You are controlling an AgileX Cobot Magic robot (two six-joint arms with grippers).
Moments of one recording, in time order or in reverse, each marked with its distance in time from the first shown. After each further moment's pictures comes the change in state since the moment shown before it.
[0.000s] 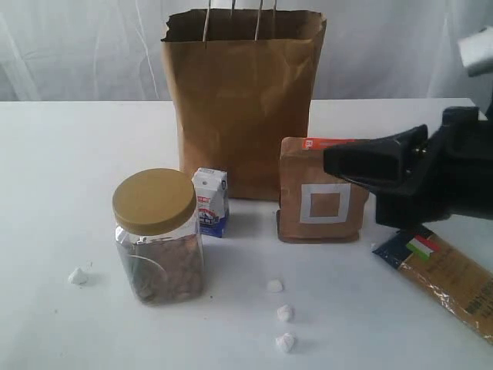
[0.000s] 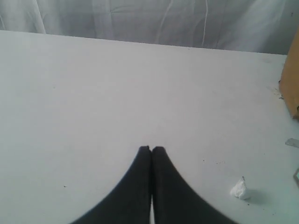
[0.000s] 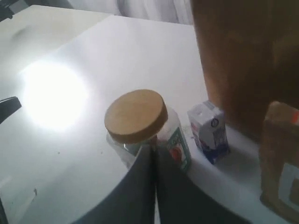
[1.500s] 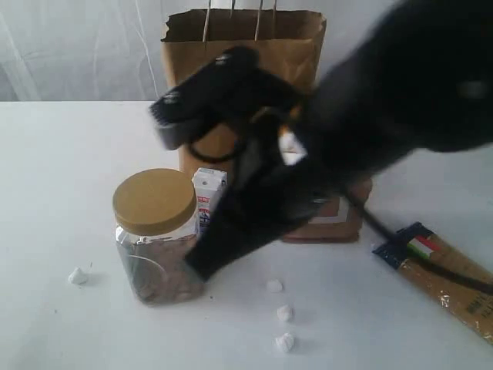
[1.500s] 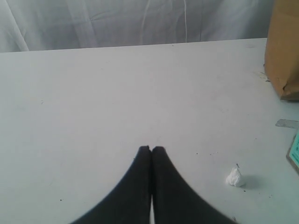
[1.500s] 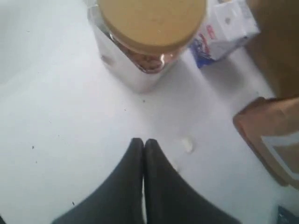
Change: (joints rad) left arm -0.082 0.000 0.000 0.058 -0.008 0.048; right arm 0.704 0.467 -0.590 1.642 1.580 -1.776
